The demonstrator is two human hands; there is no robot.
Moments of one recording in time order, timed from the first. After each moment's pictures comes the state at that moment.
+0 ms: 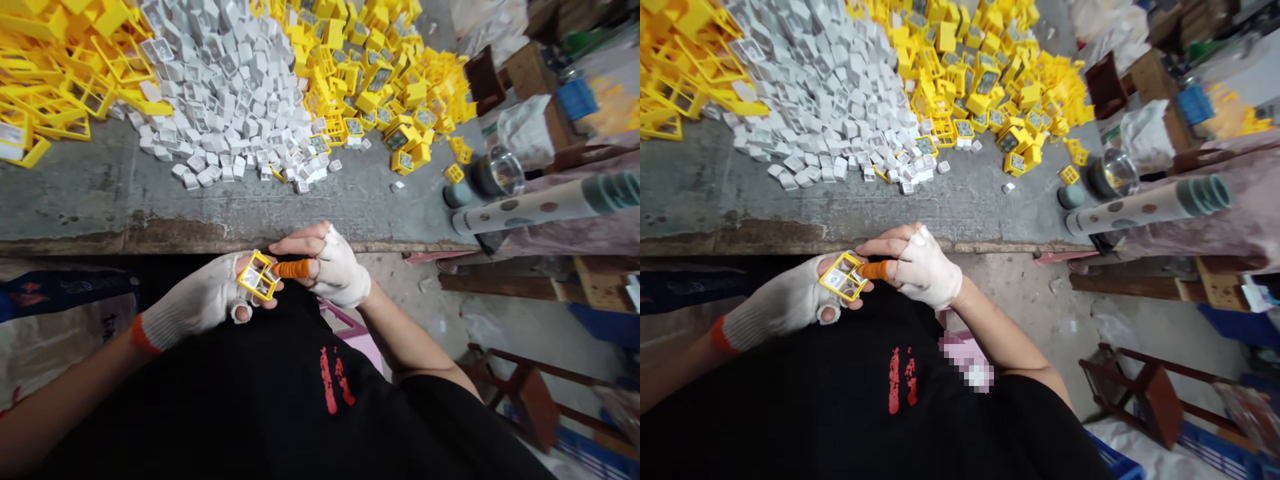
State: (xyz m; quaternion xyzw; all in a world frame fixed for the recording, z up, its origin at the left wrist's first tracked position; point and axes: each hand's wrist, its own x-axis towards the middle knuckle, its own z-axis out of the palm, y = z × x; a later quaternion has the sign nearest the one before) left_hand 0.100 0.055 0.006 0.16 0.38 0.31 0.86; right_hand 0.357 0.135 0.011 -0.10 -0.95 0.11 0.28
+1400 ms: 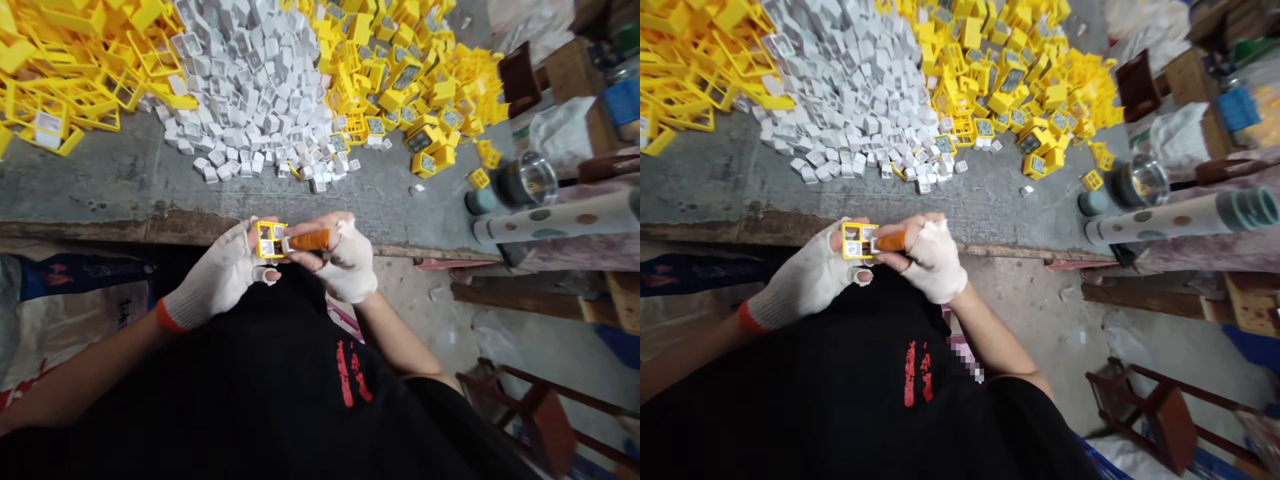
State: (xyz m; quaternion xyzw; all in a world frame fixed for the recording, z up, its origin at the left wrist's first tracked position) left_hand 0.116 0.061 0.016 0.10 0.40 0.50 0.76; right_hand 0.343 0.125 0.017 -0.28 -0.87 0.19 0.36
